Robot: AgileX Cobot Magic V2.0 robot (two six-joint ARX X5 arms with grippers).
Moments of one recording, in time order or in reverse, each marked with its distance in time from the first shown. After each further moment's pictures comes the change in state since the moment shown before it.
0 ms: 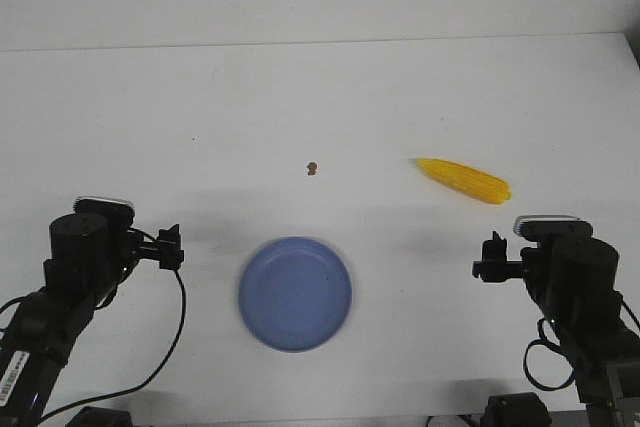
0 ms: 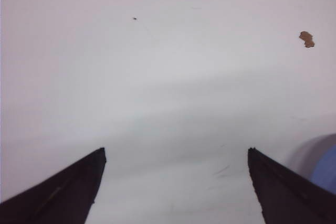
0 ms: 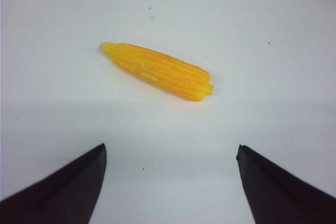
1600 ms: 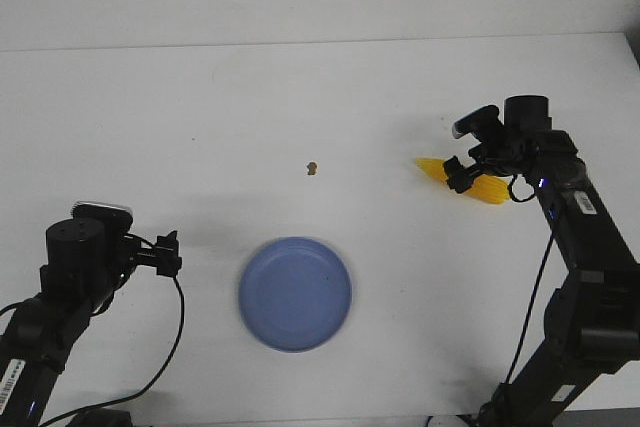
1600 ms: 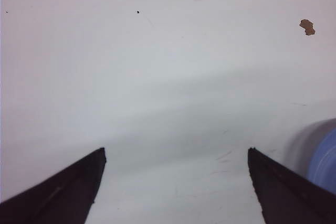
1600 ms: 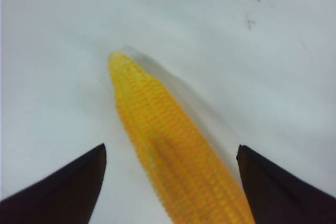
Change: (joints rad) left arm 0.001 -0.019 0.000 -0.028 0.000 0.010; right arm -0.150 1.088 0.526 0.103 -0.392 -0.568
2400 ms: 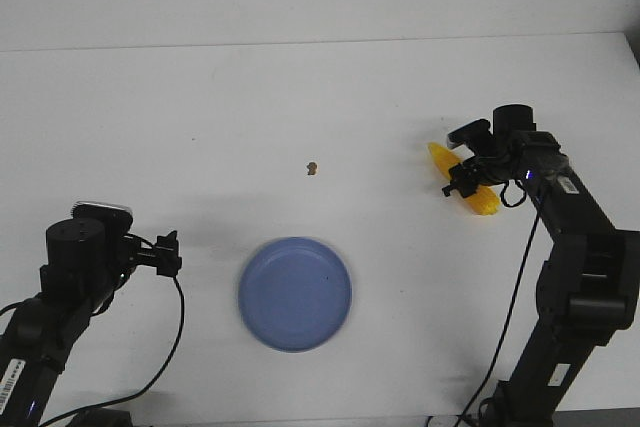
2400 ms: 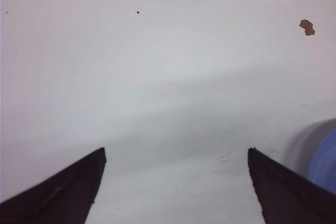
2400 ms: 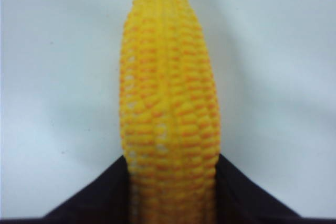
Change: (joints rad) left arm 0.000 0.000 0.000 0.000 0.000 0.000; right arm -0.008 0.130 0.003 -0.008 0.037 0.039
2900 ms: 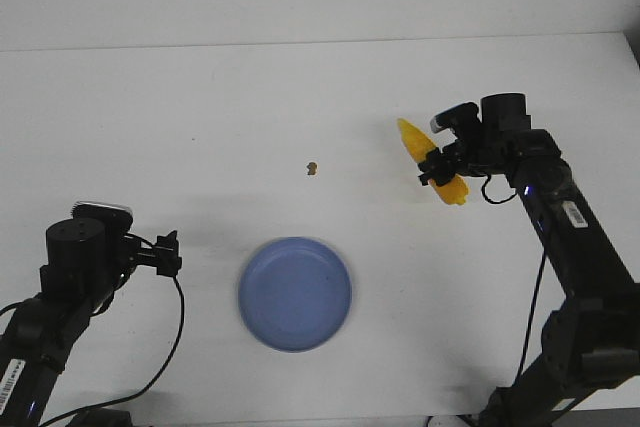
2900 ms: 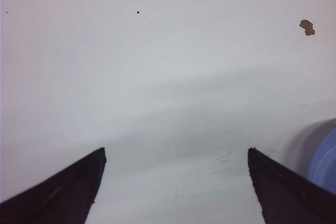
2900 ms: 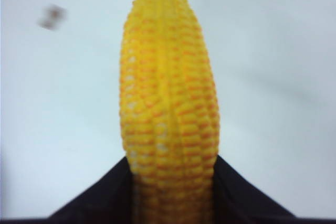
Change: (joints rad) left arm 0.000 0.000 0.000 0.000 0.000 0.000; right arm 0.141 -0.230 0.000 -0.040 -0.190 0.167
